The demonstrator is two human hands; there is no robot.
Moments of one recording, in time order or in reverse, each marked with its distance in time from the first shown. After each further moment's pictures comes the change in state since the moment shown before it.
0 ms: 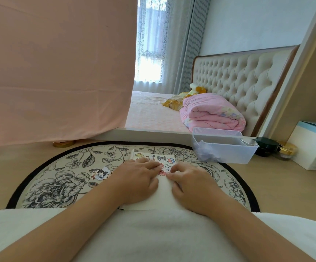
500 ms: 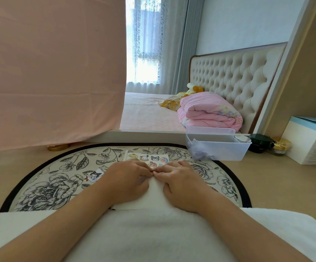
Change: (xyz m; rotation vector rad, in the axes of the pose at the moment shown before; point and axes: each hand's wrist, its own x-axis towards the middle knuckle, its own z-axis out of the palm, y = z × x) left_hand -0.008 -0.001 -0.001 -0.206 0.219 -0.027; right_hand 0.005 0.003 0.002 0.000 -0.047 -0.146
